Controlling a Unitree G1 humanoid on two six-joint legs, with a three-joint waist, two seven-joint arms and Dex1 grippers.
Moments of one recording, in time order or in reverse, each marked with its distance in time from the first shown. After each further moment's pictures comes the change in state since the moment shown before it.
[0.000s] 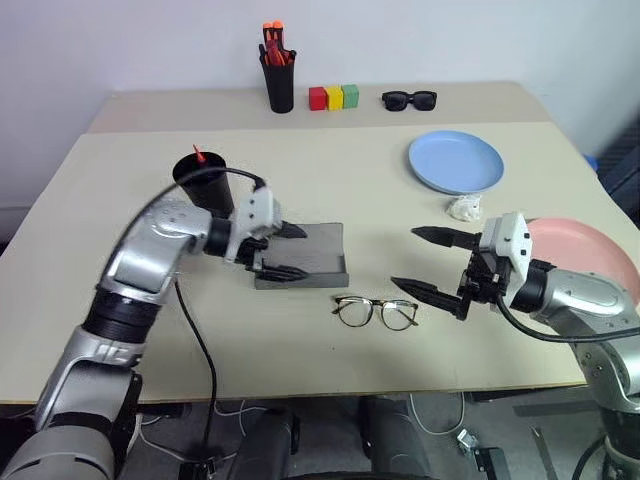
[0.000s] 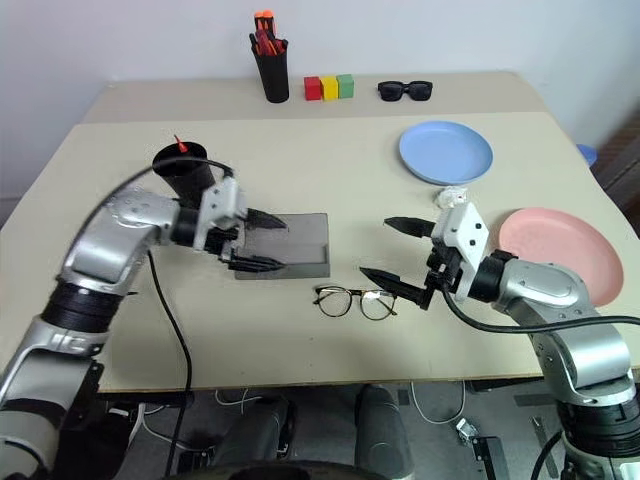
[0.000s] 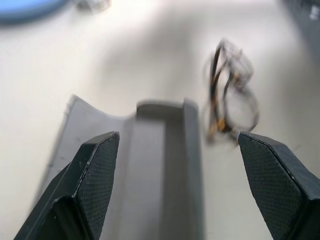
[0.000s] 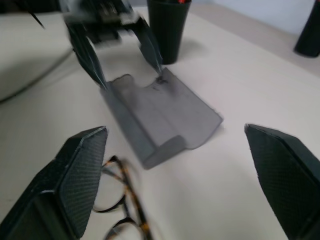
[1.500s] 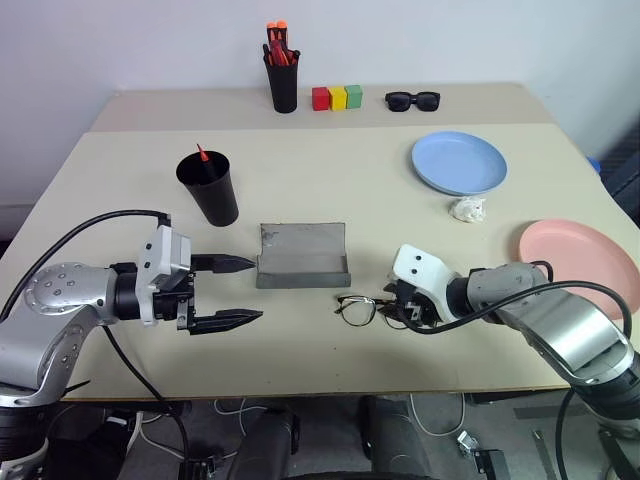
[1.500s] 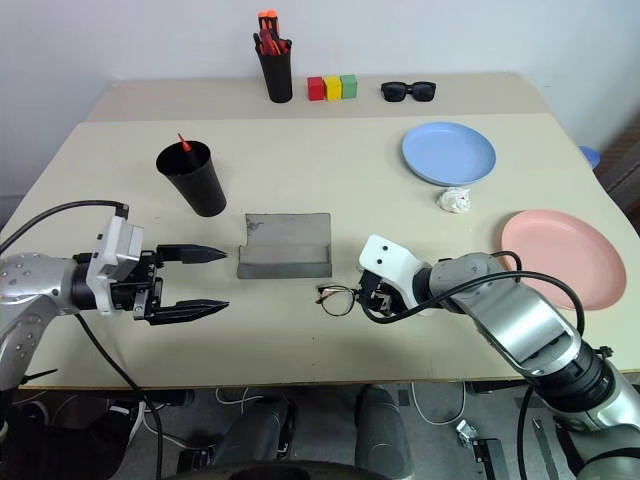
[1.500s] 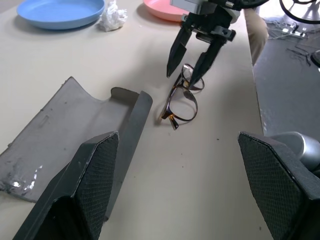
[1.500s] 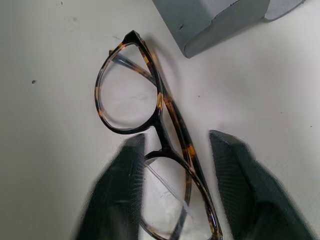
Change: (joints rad) left arm 0.500 0.189 0.285 -0.344 -0.268 -0.023 0.118; right arm -0.282 -0.071 0.489 -0.042 -0.224 0.539 -0.074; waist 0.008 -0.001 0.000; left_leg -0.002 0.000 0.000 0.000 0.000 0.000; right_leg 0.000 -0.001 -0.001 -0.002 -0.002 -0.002
